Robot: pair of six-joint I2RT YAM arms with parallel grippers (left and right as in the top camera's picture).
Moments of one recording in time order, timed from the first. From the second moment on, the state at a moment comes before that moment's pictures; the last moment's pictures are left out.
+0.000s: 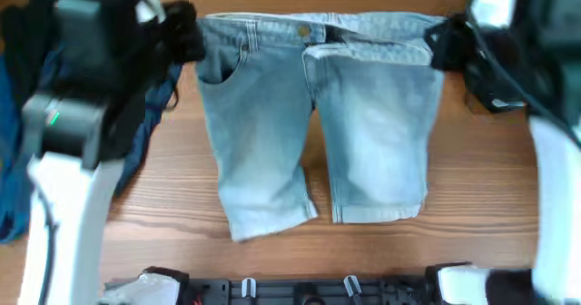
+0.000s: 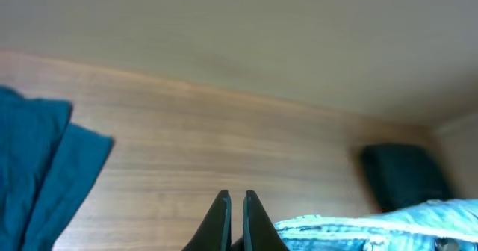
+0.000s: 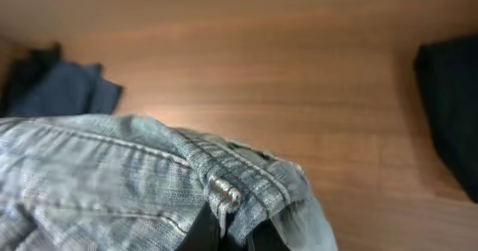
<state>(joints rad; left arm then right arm) -0.23 1.39 1.79 -0.91 0.02 -0.39 0.09 1.54 1.95 -1.24 -0.20 0.18</state>
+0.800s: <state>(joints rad) -0.19 2.05 1.79 -0.44 -0.16 -0.28 0.06 2.10 1.94 -0.69 -0.17 0.14</state>
